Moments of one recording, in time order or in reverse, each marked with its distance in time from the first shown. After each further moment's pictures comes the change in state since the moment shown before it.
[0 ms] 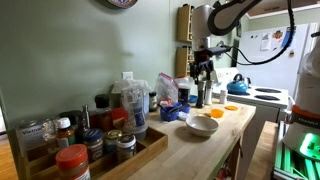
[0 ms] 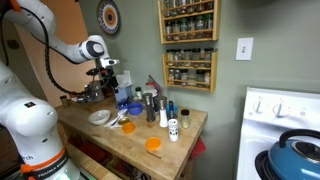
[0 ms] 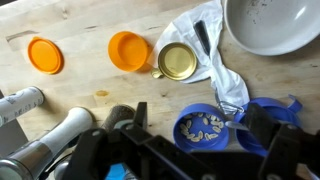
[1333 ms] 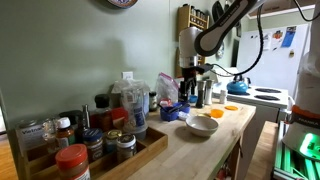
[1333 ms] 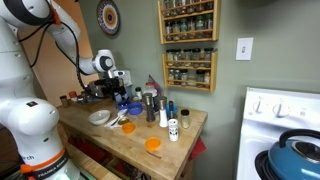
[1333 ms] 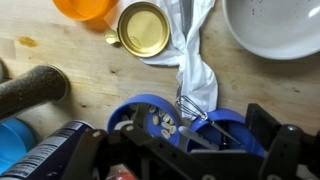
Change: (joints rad) arm 0.051 0.311 -0.035 0.086 -0.041 0.241 -0.282
